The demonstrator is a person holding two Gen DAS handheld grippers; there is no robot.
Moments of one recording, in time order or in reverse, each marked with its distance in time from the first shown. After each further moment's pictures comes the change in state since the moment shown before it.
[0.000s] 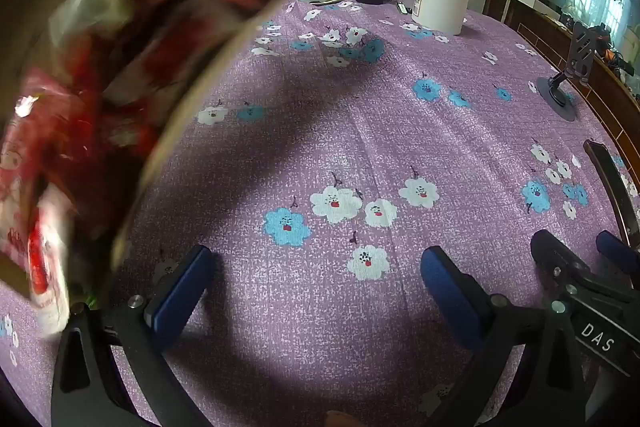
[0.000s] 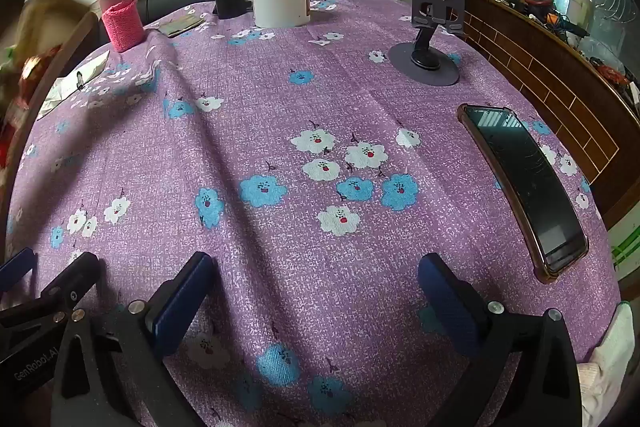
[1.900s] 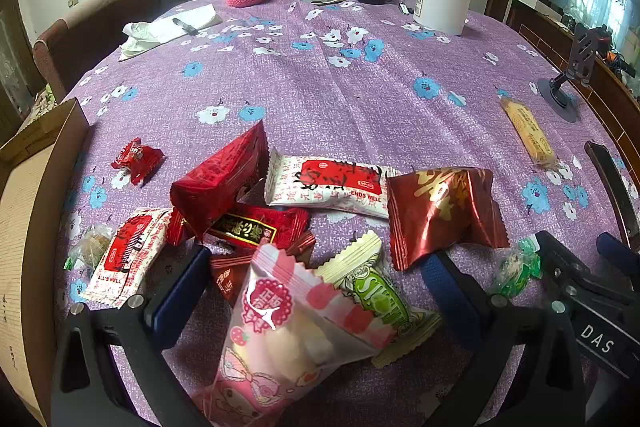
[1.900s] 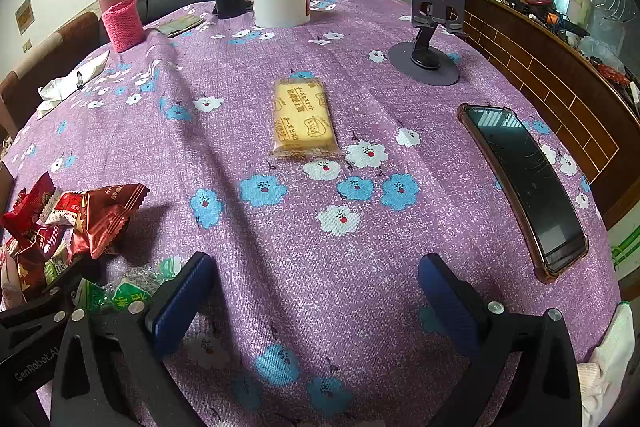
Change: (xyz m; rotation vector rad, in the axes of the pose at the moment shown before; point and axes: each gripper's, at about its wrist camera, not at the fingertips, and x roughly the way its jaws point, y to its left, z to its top) left arm 0.001 -0.001 0.003 -0.006 -0.001 0.003; right arm 0.000 0.000 0.000 0.000 0.002 0.000
